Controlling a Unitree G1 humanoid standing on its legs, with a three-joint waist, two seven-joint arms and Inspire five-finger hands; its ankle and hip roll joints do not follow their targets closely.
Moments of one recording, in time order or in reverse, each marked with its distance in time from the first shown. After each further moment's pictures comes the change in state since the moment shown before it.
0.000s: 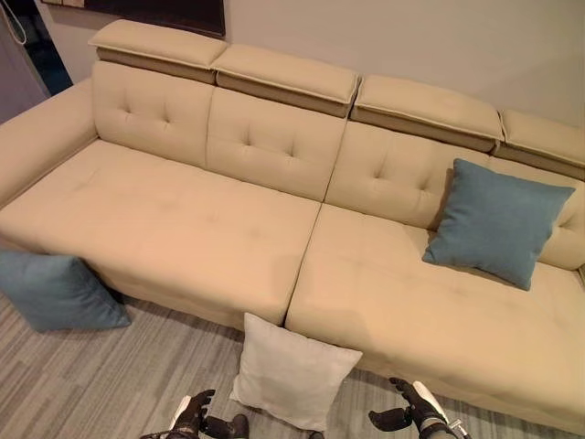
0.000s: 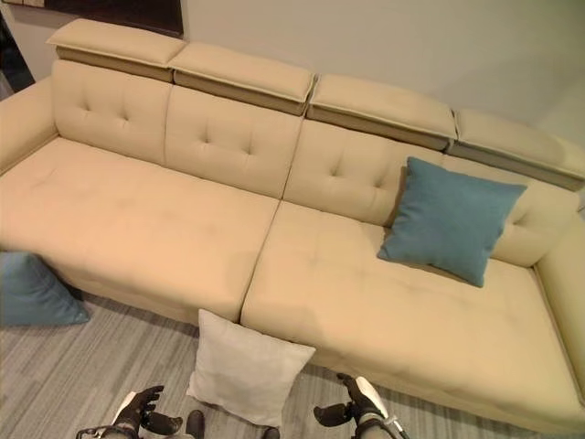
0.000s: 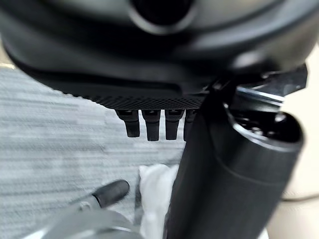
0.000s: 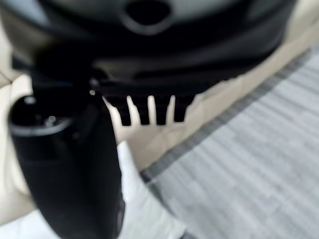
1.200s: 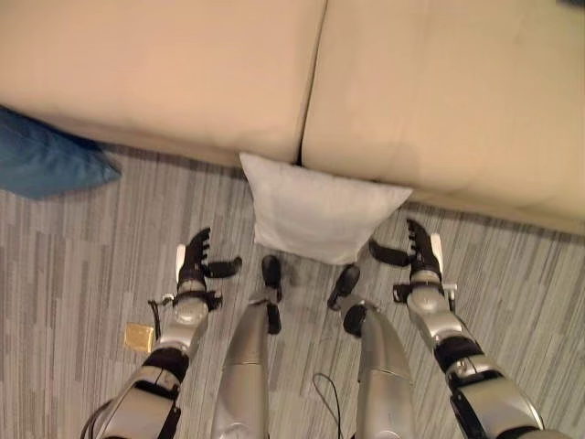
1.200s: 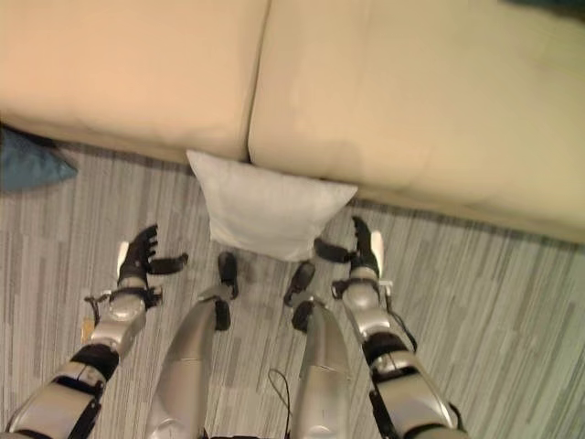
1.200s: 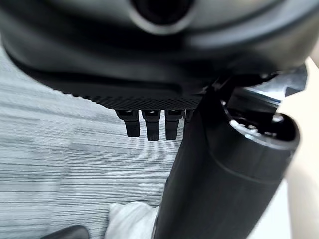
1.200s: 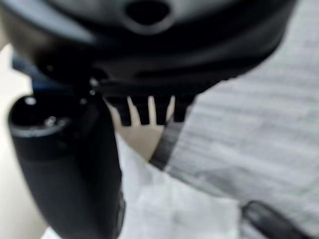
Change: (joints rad) left arm -0.622 0.119 -0.010 -0.218 -0.334 -0.077 0.180; right arm -0.708 -0.008 -0.157 -0.047 0.364 -0.038 -0.210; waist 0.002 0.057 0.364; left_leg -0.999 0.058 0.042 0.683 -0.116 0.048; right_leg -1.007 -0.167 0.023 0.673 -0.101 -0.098
